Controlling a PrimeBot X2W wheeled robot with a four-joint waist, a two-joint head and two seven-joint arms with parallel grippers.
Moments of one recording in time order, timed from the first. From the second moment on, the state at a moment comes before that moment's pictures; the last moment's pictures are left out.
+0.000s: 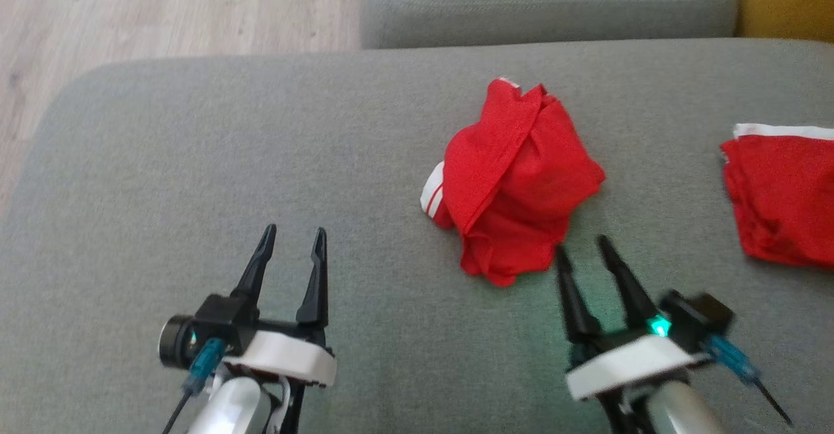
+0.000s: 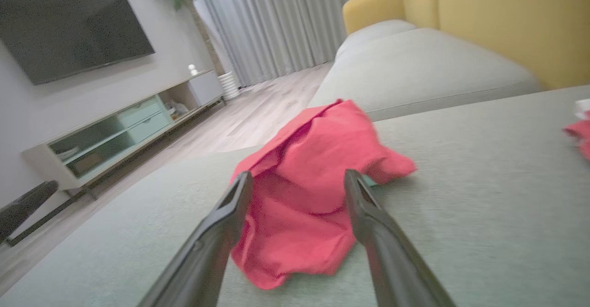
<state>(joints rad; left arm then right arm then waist) -0.17 0.17 -0.46 0.28 -0.41 0.12 -0.22 -0.03 -0.05 0.25 0.26 0.33 0.13 -0.25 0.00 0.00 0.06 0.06</state>
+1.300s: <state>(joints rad) -0.24 0.14 -0.48 0.32 -0.42 0.13 -0.24 -0.59 -0.06 0.51 0.86 0.65 0.13 -0.21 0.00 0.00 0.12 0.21</state>
